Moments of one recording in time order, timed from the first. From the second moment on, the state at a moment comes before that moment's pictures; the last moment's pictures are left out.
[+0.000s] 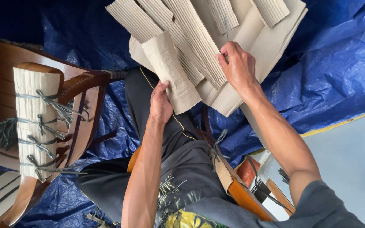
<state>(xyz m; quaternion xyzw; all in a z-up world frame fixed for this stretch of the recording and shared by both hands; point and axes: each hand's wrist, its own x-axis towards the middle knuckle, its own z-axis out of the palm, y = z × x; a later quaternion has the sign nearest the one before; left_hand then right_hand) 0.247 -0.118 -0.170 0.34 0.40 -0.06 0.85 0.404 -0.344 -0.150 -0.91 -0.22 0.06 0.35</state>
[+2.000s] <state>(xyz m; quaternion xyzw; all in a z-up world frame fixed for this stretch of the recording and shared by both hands) 0.244 -0.116 -0.177 0.29 0.37 -0.02 0.88 0.311 -0.364 -0.172 -0.88 -0.10 0.02 0.46</state>
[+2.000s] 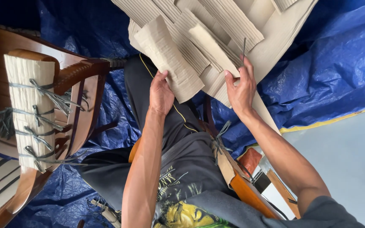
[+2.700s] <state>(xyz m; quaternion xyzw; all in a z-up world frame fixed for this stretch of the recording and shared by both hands) 0.284 -0.164 -0.225 0.43 0.46 0.05 0.78 0.333 -0.374 -0.164 -0.76 0.06 -0.06 0.64</state>
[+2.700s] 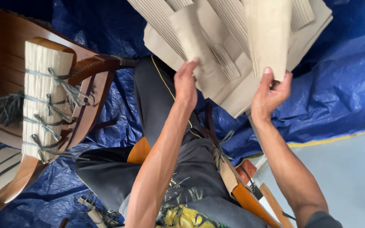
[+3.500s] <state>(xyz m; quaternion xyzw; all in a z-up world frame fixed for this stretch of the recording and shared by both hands) 0.173 -0.094 -0.003 0.59 0.34 0.39 0.62 0.349 -0.294 -0.018 -0.66 -0.28 0.27 0.64</state>
